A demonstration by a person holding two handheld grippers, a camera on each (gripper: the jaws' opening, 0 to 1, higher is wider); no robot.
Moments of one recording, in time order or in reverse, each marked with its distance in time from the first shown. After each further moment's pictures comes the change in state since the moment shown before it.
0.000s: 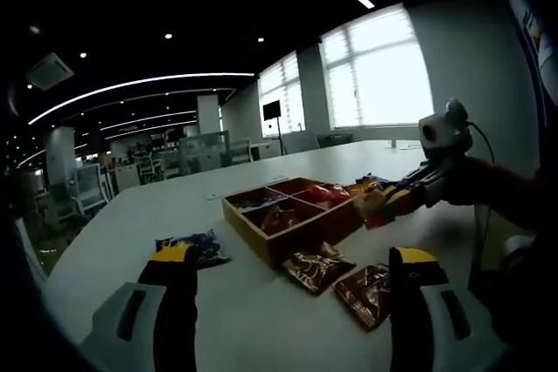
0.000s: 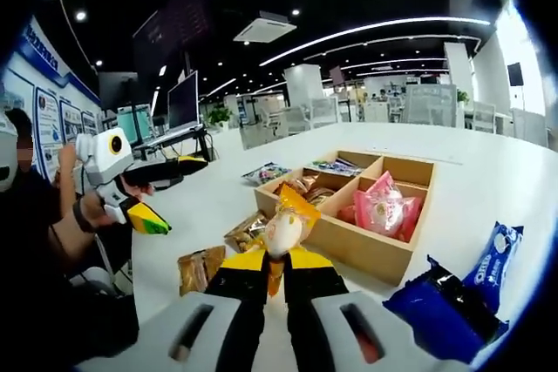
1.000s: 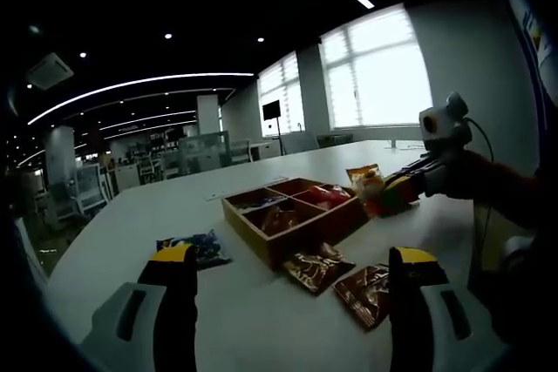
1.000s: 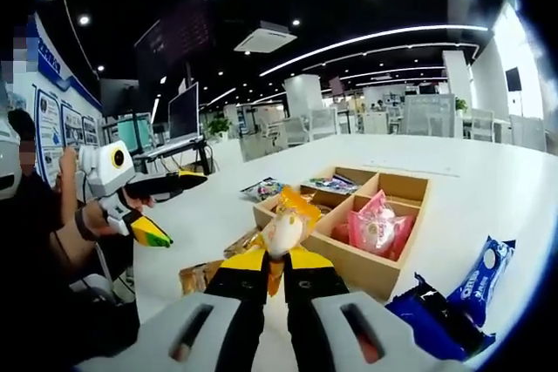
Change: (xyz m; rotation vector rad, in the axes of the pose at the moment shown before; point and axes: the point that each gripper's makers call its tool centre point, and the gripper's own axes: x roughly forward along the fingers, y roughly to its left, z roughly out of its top) left arm -0.003 0.003 0.002 -0.001 -0.002 0.005; right arm -0.007 -0.004 0.018 -0.006 -0.053 -0.010
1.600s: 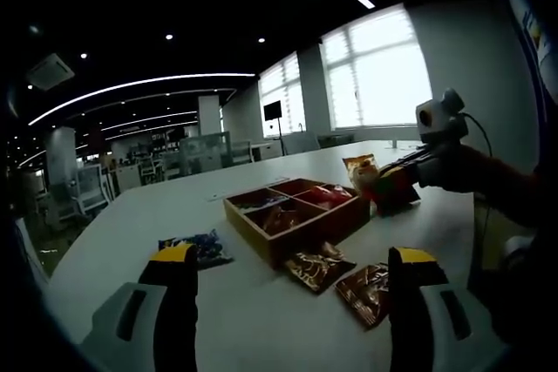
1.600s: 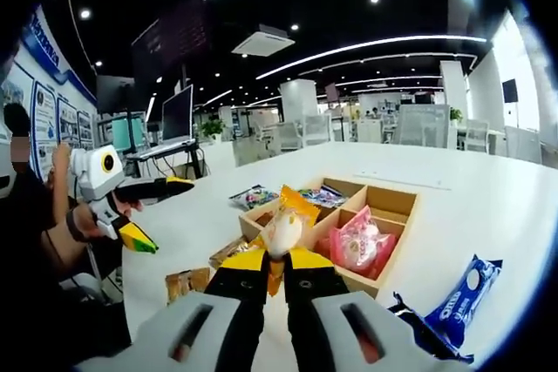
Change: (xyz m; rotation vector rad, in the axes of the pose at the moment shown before) left arm -0.002 0.000 0.000 0.001 -0.004 0.005; right arm 0.000 -0.015 0.014 -0.036 -0.022 -0.039
